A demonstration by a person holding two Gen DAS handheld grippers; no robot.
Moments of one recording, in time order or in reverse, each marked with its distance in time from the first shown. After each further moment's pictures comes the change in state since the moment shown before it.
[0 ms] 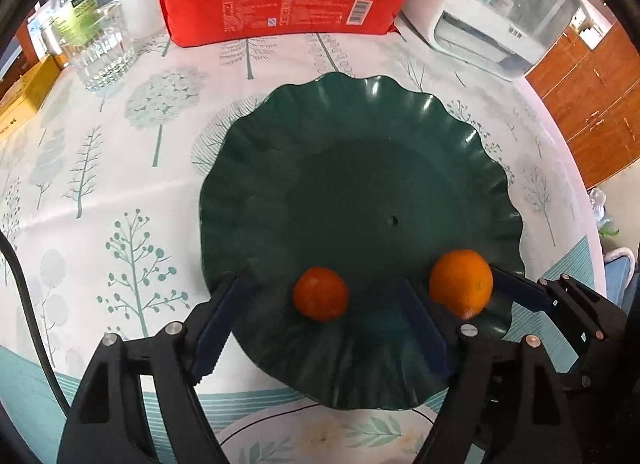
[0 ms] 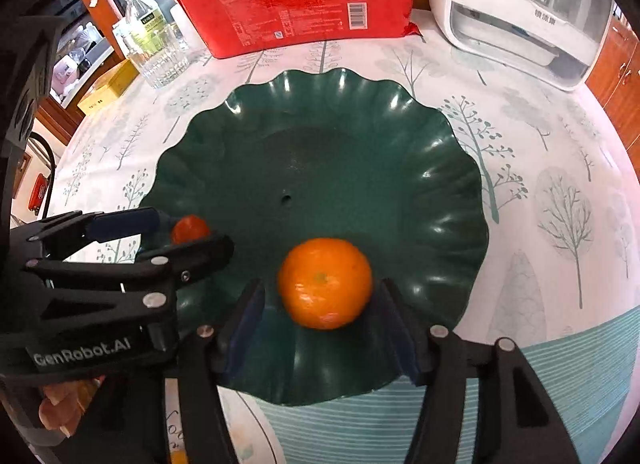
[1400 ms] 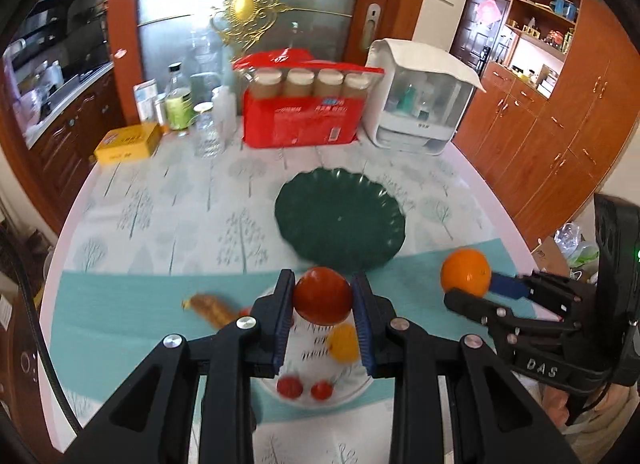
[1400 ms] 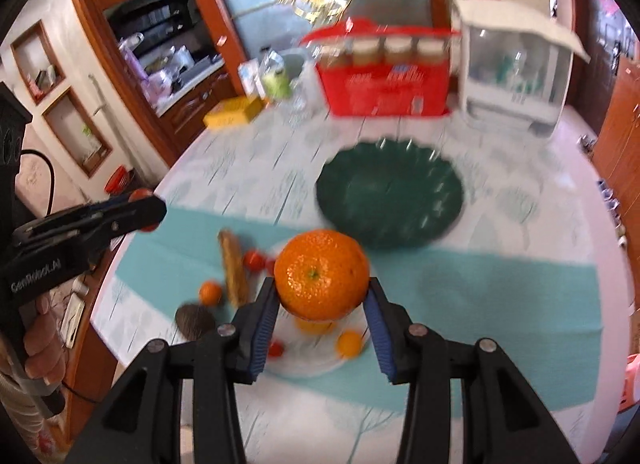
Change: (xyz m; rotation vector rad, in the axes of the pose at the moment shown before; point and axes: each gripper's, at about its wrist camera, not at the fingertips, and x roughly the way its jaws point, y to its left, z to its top) left arm -0.278 -0.019 -0.155 0.002 -0.364 0.019; right arm -0.226 0.041 -0.097 -0.116 -0.235 0.144
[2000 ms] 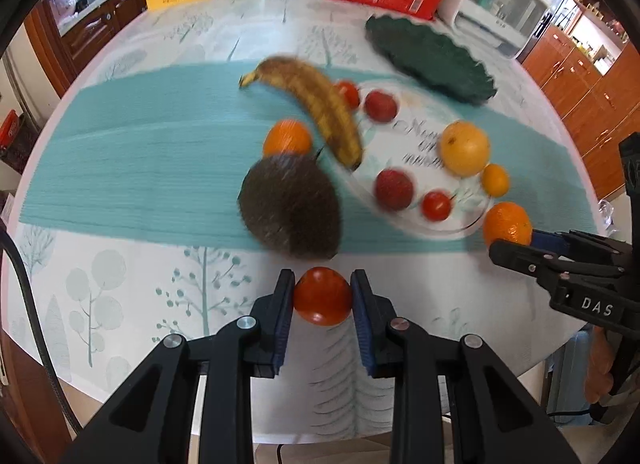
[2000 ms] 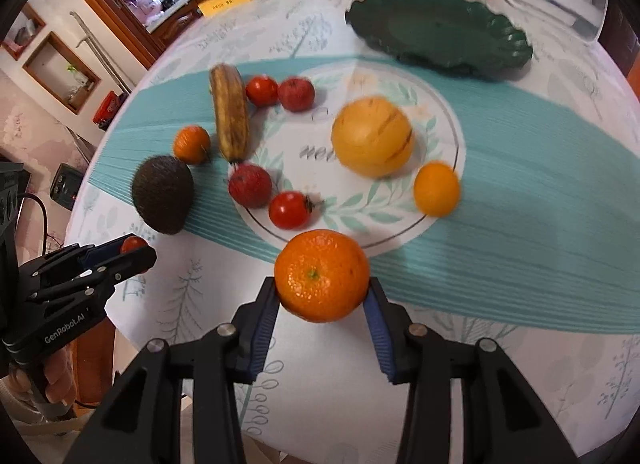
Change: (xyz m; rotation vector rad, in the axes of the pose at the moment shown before) left arm 0.055 0.077 -0.208 -0.162 0.260 0.098; right arm 0.101 0.050 -0.143 -0.003 0.309 0.055
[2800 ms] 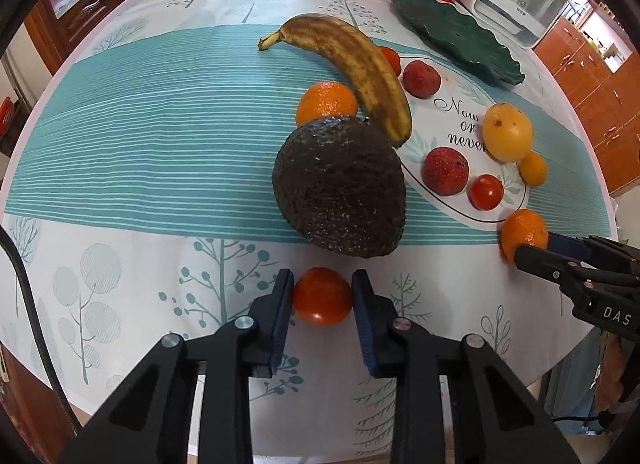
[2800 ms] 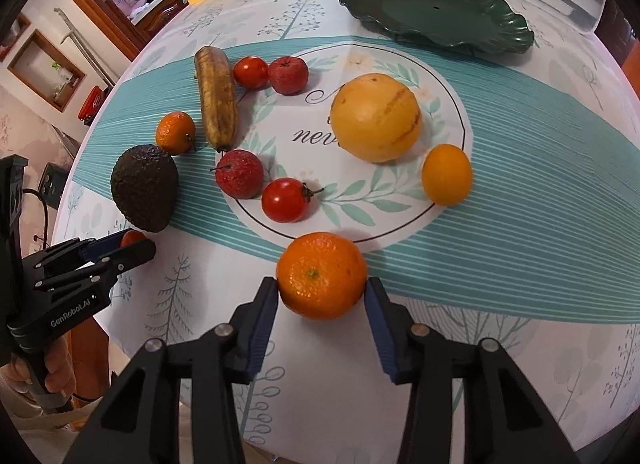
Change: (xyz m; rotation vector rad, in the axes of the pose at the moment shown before) left arm 0.044 0.035 -0.004 -0.015 0.080 0.007; right arm 0.031 0.008 0.000 0.033 0.068 -0.049
